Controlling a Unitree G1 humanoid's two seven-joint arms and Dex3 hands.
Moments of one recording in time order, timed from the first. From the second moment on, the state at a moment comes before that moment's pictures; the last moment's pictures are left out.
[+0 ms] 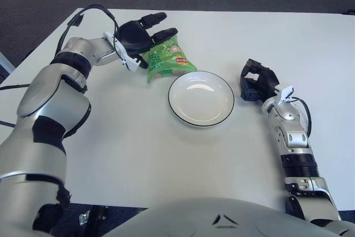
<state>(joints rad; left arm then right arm) -1.20 0.60 -0.85 1.24 1.18 -0.64 0.67 -0.19 -0.22 -0.04 0.10 0.10 0.11 0.15</state>
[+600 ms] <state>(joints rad) -1.20 0.55 -0.78 1.29 0.99 -0.75 0.09 -0.18 -0.22 -0.05 0.07 0.11 0.12 0.17</state>
